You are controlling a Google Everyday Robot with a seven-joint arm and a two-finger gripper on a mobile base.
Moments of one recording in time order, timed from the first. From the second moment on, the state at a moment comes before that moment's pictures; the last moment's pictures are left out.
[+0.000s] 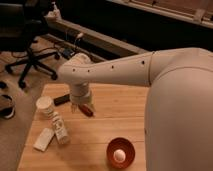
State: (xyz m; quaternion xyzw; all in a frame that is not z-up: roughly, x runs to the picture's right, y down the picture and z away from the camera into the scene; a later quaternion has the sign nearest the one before) arm -0.105 0.103 0.703 -0.26 0.23 0.64 0.68
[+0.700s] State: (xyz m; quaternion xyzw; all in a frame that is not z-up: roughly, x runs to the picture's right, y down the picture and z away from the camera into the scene) arm -0.184 0.108 0.687 -0.28 0.15 0.51 0.80
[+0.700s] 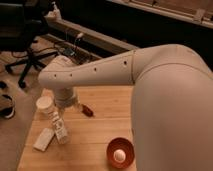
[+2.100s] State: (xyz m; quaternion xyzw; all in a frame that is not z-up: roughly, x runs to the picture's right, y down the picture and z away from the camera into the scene) arm -0.279 0.124 0.639 -0.31 -0.09 -0.07 0.95
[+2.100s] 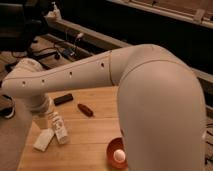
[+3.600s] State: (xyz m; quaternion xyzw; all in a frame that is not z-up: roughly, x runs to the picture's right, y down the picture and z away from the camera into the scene) arm -0.333 0.132 0.638 -0.19 -0.21 -0.29 0.91
